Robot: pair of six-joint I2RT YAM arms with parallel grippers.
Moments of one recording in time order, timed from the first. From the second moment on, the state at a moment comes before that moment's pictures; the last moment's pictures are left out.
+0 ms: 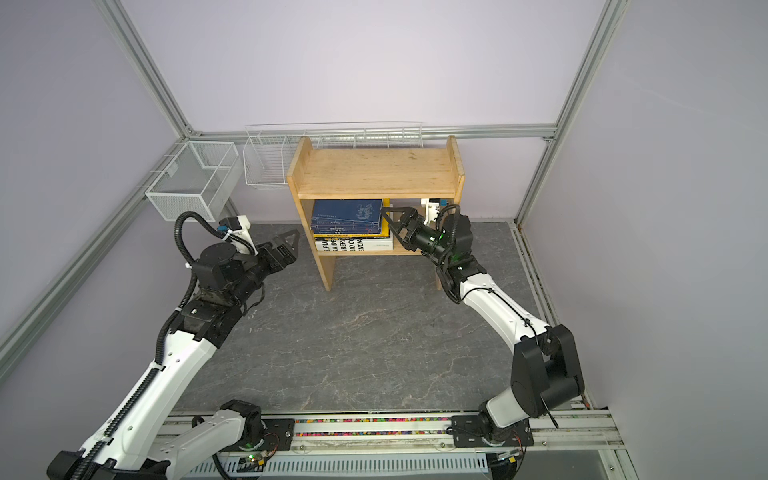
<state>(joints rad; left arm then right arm) -0.31 1.00 1.02 -0.18 0.00 -0.57 0.40 1.50 1.16 0.45 -0.64 1.21</state>
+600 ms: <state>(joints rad) -0.17 1.06 0.77 0.01 -0.40 -0.30 0.60 1.05 1.09 -0.50 -0.22 0.59</state>
